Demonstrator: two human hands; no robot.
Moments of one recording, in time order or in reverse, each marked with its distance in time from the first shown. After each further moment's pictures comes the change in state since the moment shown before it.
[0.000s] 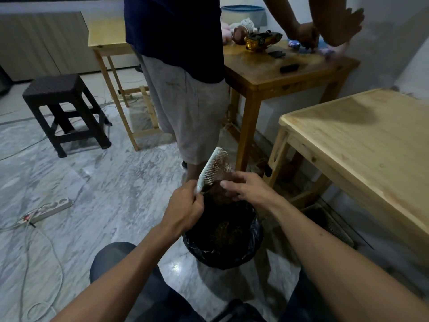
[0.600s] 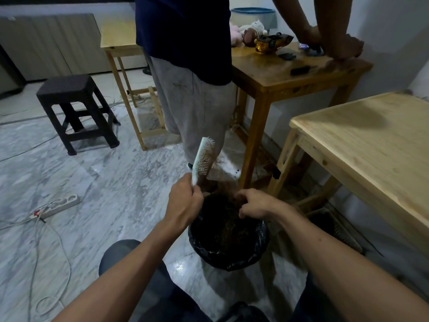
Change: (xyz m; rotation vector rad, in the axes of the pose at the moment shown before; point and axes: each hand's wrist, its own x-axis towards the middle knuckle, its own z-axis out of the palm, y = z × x) left_hand 0.010 -0.007 -0.010 -0.054 0.157 -0.127; right_hand -0.003 -0.004 0.005 -0.711 -0.195 0.234
